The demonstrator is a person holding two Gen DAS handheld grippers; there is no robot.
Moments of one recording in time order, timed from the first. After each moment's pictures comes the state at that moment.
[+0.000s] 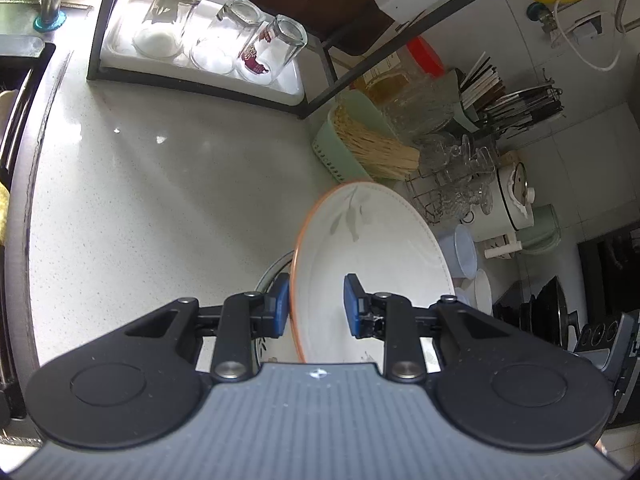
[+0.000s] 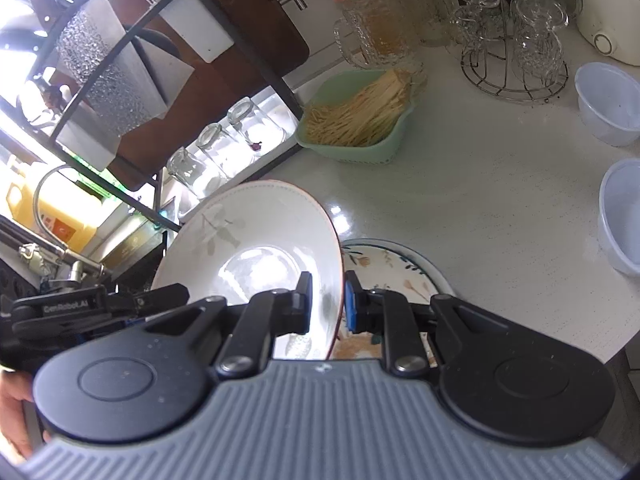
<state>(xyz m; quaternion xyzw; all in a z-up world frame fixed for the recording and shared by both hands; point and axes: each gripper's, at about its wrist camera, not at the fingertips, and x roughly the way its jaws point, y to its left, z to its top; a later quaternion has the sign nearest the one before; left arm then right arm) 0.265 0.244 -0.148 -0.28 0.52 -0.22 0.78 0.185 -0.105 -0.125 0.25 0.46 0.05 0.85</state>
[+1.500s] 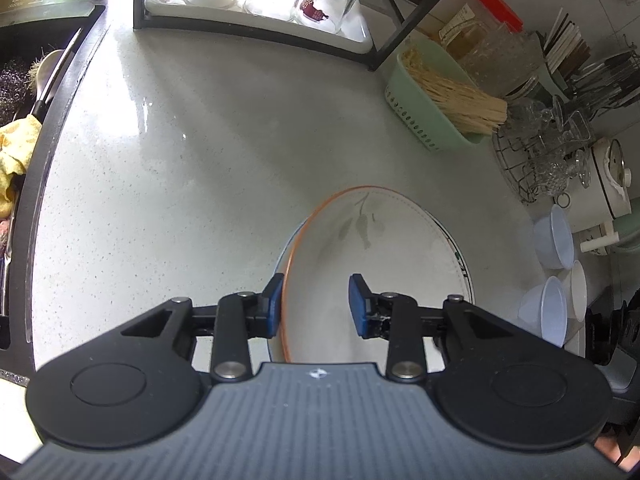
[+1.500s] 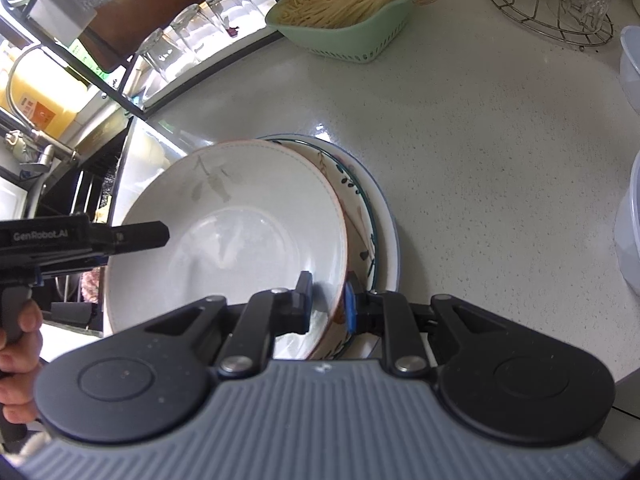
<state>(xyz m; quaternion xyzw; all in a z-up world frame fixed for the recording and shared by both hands) 0.245 0.181 -0.191 -0.20 0.56 -0.09 0.80 0.195 -0.112 -0.200 0.14 0.54 0.13 0.82</state>
